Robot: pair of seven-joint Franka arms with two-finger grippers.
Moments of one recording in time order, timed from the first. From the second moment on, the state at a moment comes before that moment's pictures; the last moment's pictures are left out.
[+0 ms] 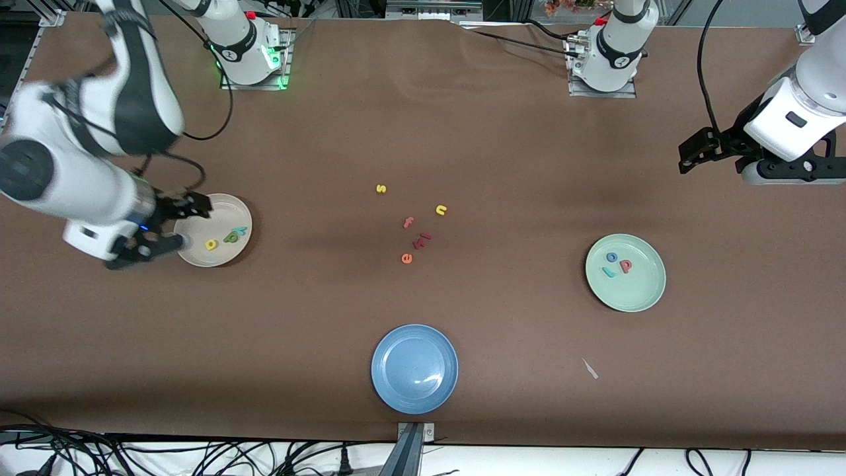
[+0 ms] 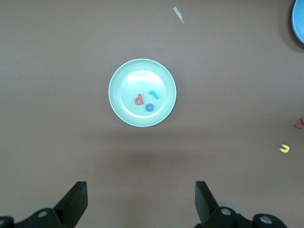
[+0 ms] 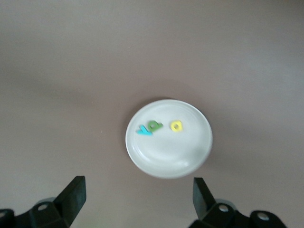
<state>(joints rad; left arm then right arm) -0.07 -0.02 -0.02 -1.67 0.00 1.61 -0.12 0.19 0.22 -0.07 -1.61 -0.04 1.68 -0.22</state>
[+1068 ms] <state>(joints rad) -0.07 -0.02 -0.02 -1.67 0.00 1.61 -0.12 0.16 0.03 -0.16 -1.61 -0.03 1.53 -0.14</state>
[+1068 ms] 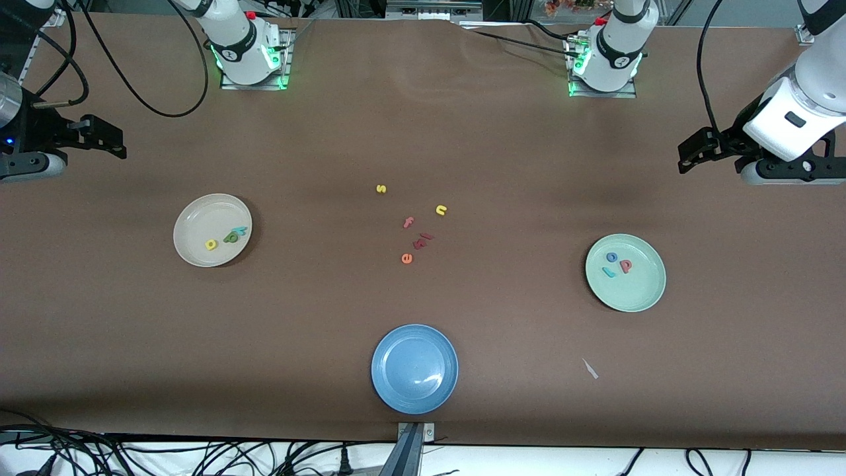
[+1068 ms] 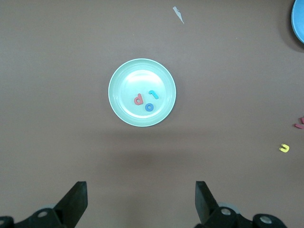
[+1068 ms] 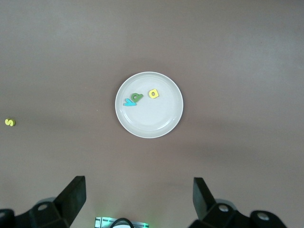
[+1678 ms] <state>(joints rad) -0.08 -0.02 -0.02 -1.67 0.00 1.61 -0.13 0.16 0.05 -0.16 -1.62 -0.03 1.54 -0.13</state>
